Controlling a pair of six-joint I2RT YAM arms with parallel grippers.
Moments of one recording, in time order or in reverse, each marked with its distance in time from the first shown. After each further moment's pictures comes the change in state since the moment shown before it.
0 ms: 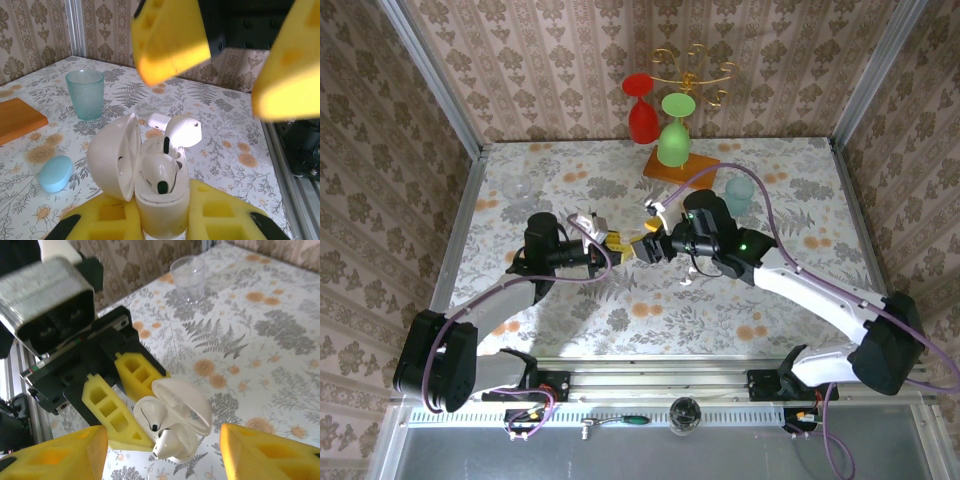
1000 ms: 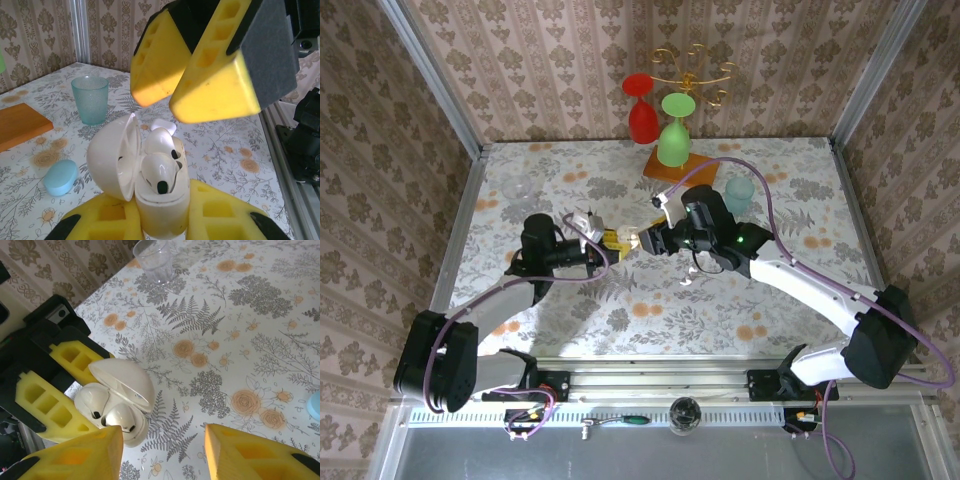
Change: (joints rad) left arm 0.021 -0.001 -0.021 0.064 0.012 -0.037; right arm -0.031 0.055 0.036 -0.082 0.044 0.098
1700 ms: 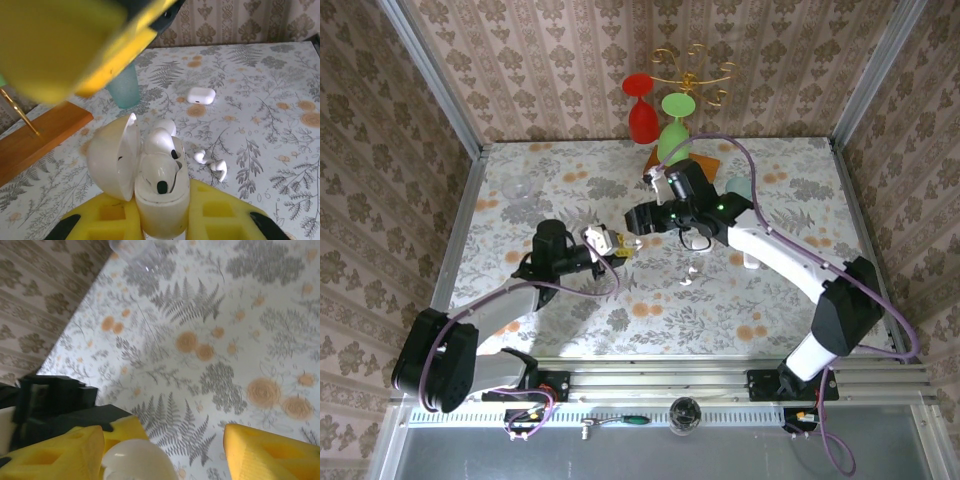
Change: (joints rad) left arm -0.089 0.000 -0.017 -0.091 -0.242 0.346; right arm -0.056 0.242 0.285 -0.217 -0.083 0.176
